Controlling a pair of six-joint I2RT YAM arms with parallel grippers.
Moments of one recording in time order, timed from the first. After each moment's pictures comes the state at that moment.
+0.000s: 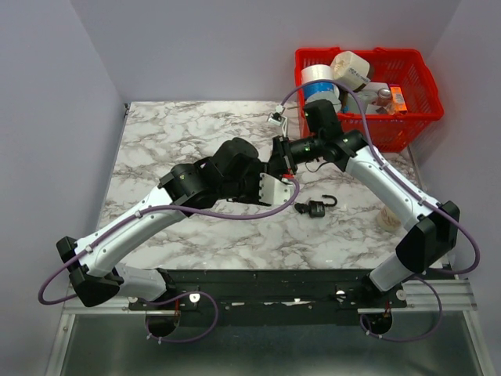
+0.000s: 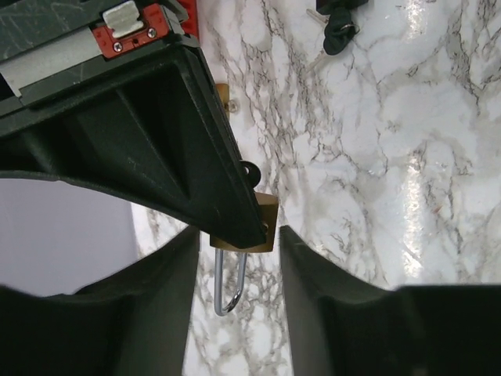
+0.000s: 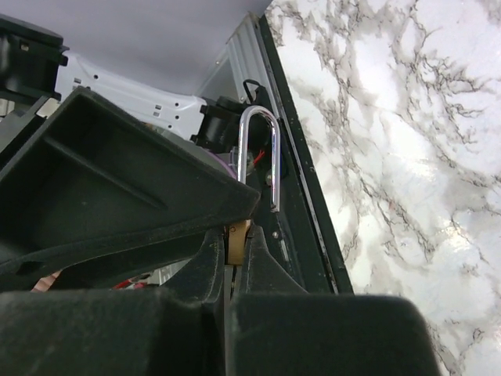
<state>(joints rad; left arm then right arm) -0.97 1.30 1.51 -0.90 0.01 0.87 0.56 1.58 1.51 -0.61 -1.03 0.32</state>
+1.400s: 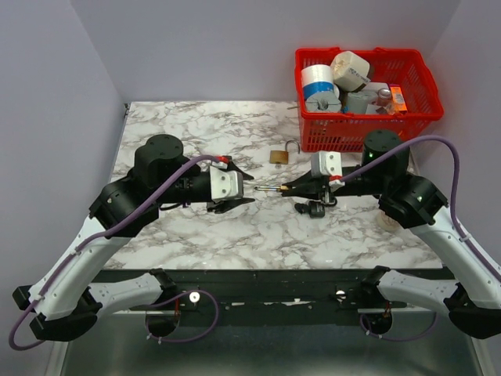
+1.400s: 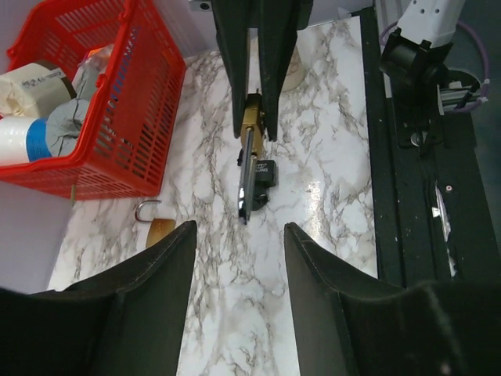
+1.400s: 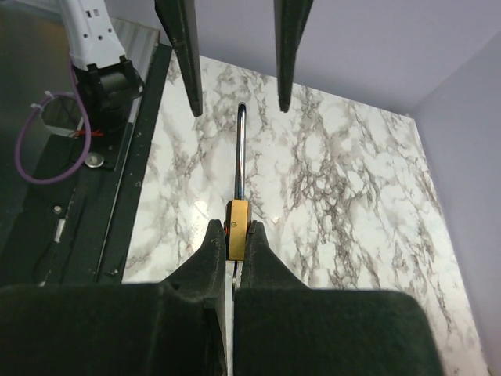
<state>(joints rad) -0.80 1.01 1.49 -0.76 0.58 0.52 0.73 1.04 1.35 -0.57 -0.78 -0.57</state>
